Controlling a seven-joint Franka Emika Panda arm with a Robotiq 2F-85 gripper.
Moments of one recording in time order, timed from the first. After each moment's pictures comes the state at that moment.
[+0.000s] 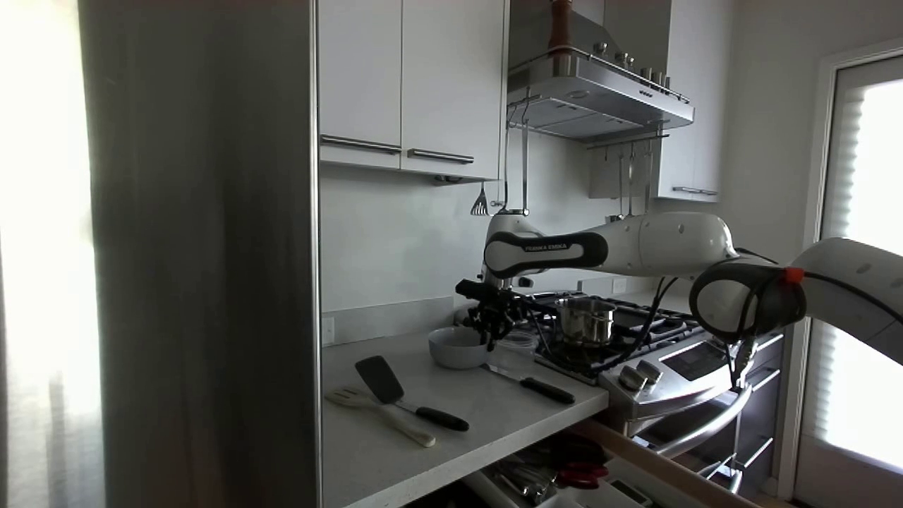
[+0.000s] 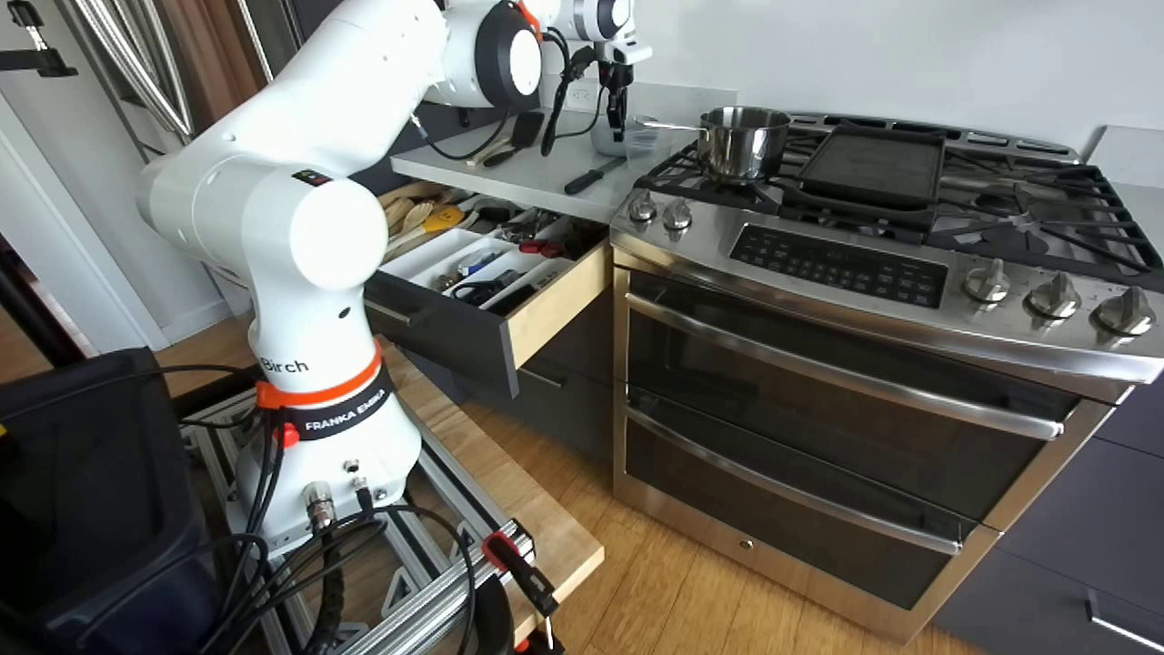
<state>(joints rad) 0.36 1.01 -0.01 -0.66 -0.01 1.87 1.32</state>
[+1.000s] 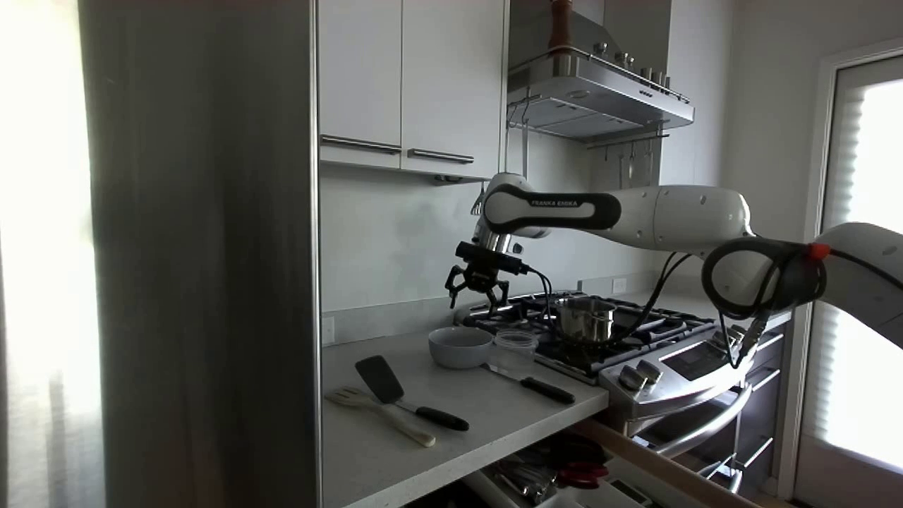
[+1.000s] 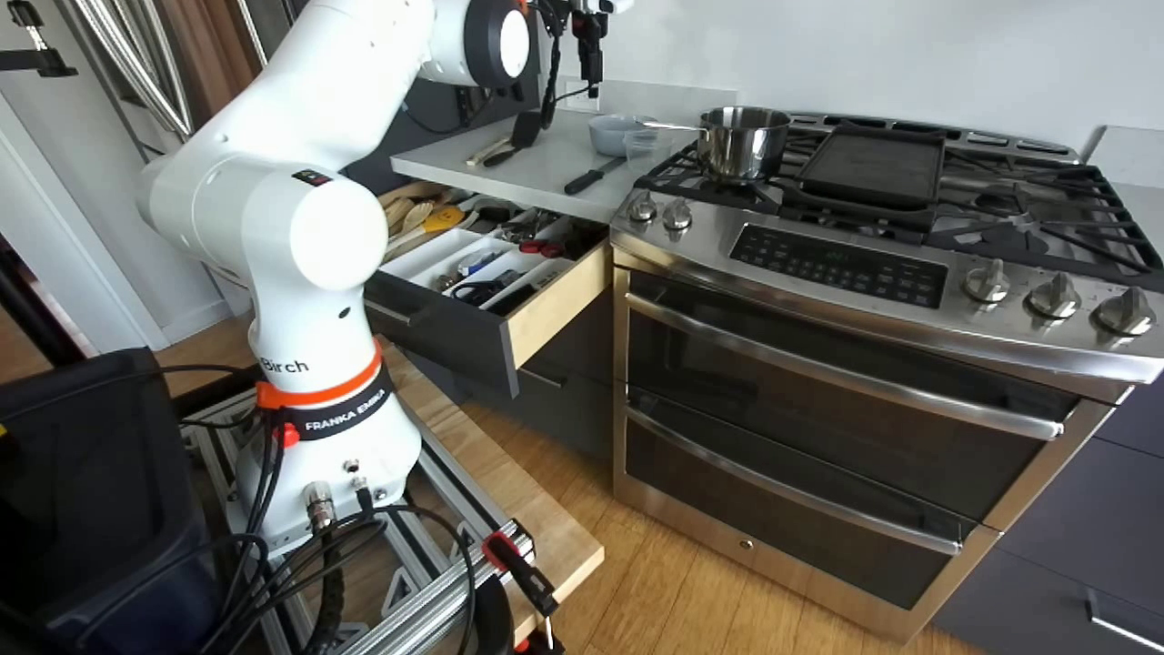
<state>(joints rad) 0.36 0.91 0.12 -0.62 0.01 1.79 0.98</state>
